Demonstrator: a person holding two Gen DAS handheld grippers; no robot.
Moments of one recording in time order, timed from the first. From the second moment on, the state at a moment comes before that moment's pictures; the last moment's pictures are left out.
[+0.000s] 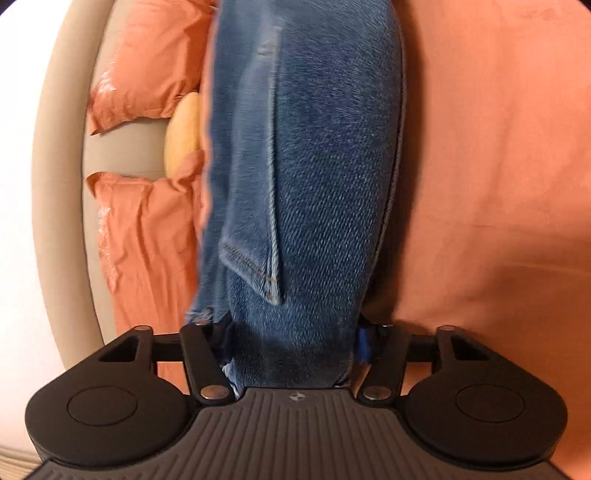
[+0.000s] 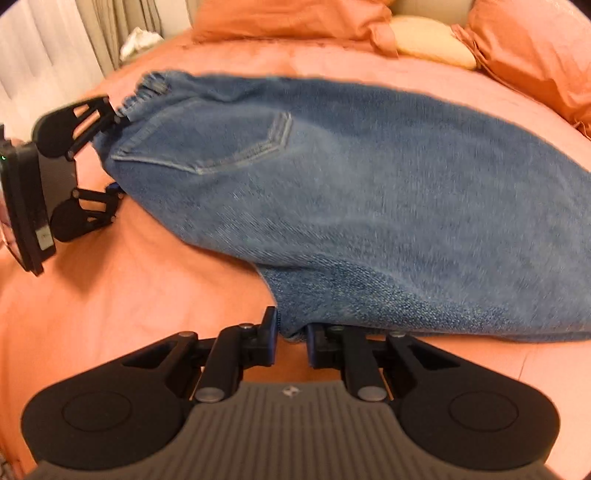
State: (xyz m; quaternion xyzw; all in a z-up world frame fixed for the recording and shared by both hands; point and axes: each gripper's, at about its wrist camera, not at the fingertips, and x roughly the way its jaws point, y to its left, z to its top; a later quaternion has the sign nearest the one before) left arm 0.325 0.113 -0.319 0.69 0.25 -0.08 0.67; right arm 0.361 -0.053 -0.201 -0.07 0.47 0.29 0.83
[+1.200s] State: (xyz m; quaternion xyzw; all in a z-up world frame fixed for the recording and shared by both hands) left arm 0.112 0.212 -0.297 0.52 0.51 -0.13 0.67; right arm 0.092 0.011 -0.198 0.02 0.54 0.35 0.77
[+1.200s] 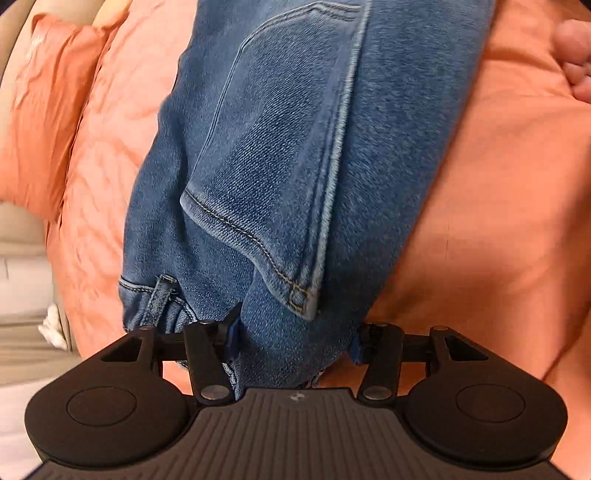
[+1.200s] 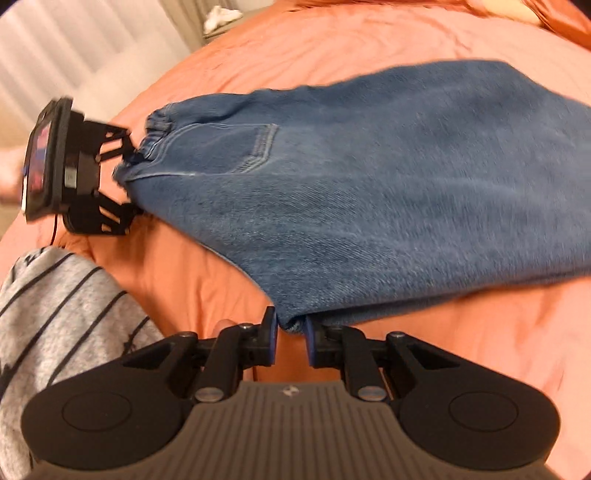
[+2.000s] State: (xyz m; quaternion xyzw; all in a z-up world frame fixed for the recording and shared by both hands) left arm 0.190 0.208 -0.193 0.27 0.55 0.00 0.79; right arm 0.226 -0.317 -0.178 0.15 0.52 0.07 0.84
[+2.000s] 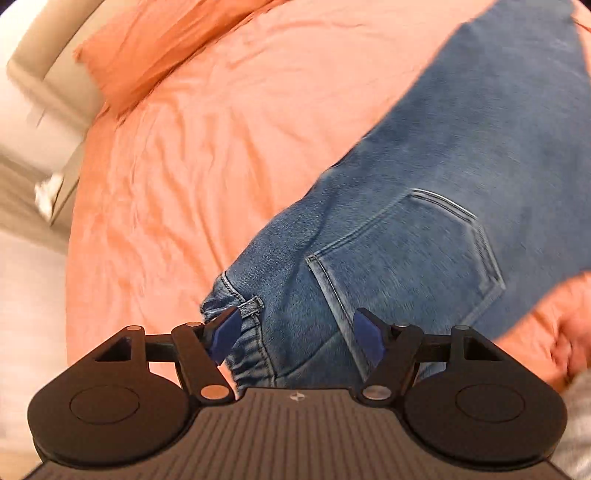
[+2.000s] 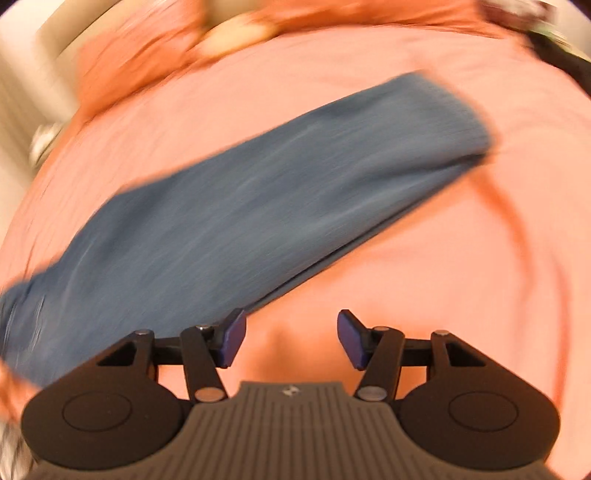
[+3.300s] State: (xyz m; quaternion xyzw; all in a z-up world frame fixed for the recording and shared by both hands) left arm 0.233 0.227 -0.265 0.21 0.63 0.11 0.74; right arm 0.370 -0.496 -0.290 0.36 0.47 -0.03 0.80
